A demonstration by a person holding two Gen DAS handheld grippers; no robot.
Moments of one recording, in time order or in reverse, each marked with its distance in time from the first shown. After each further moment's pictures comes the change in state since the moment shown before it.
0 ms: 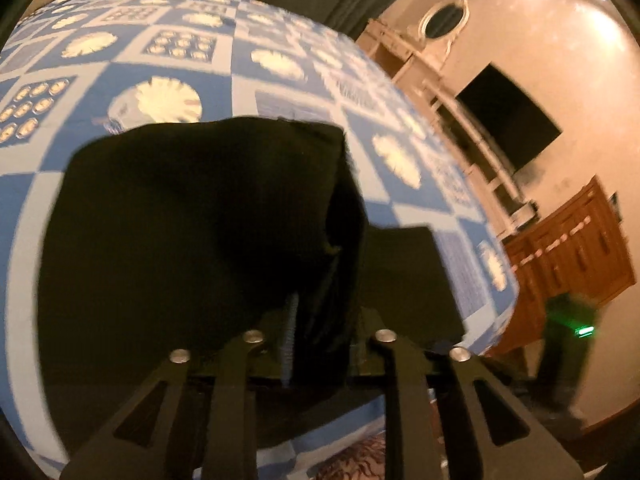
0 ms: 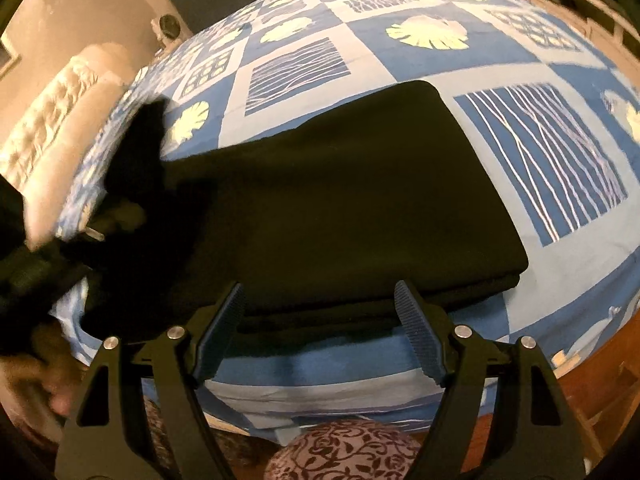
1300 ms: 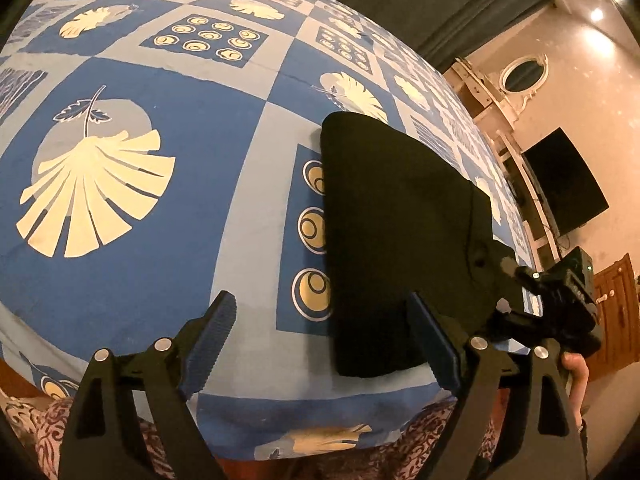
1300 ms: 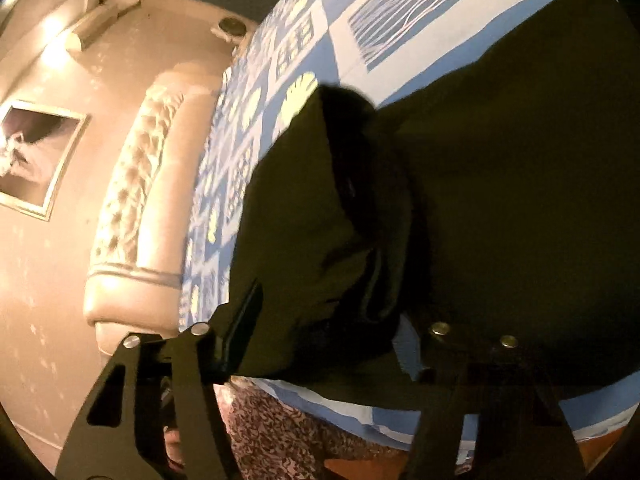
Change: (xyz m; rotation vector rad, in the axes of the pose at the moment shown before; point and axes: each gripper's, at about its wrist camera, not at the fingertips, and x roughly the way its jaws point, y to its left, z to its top) left arm -0.104 0.151 -0.058 -0.273 -0.072 0.135; right arm 0.068 0.051 0.028 0.160 0.188 0.533
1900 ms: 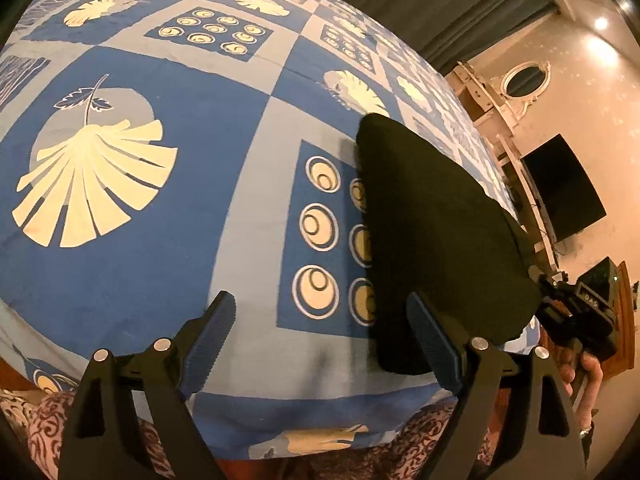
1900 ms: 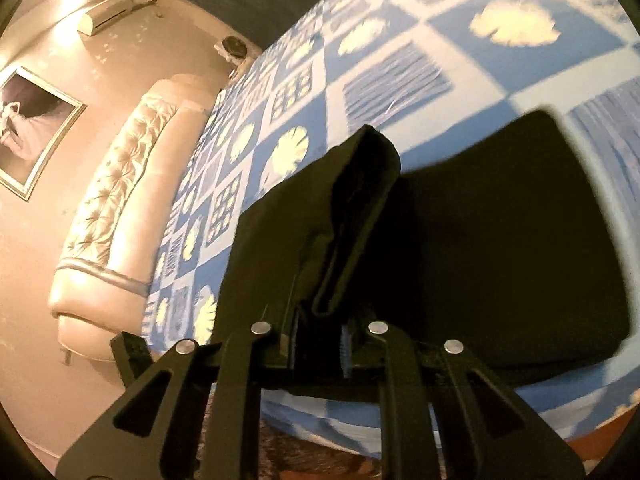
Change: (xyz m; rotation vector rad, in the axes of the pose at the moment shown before) left arm 0.002 0.001 -0.001 -0.020 -0.003 -0.022; right arm -0.080 0.012 0.009 -0.125 -0.162 -0.137
